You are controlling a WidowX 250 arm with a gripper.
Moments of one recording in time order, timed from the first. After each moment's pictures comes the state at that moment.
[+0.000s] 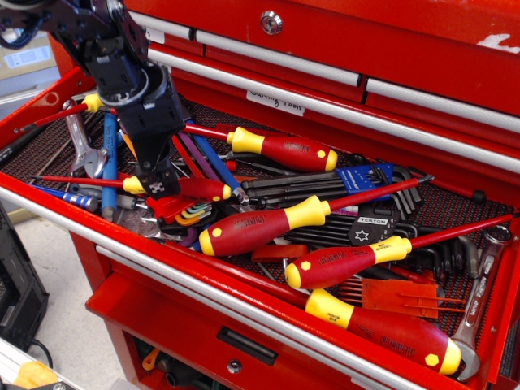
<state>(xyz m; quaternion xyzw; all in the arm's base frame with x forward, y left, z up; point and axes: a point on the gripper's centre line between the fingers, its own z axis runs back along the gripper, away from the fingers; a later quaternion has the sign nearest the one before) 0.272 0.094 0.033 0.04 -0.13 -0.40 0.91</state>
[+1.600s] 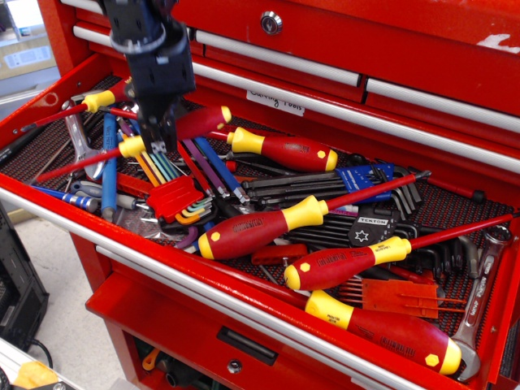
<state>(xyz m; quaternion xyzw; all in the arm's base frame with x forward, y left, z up) 0.278 0.095 0.080 0.05 -0.04 -0.41 0.91</state>
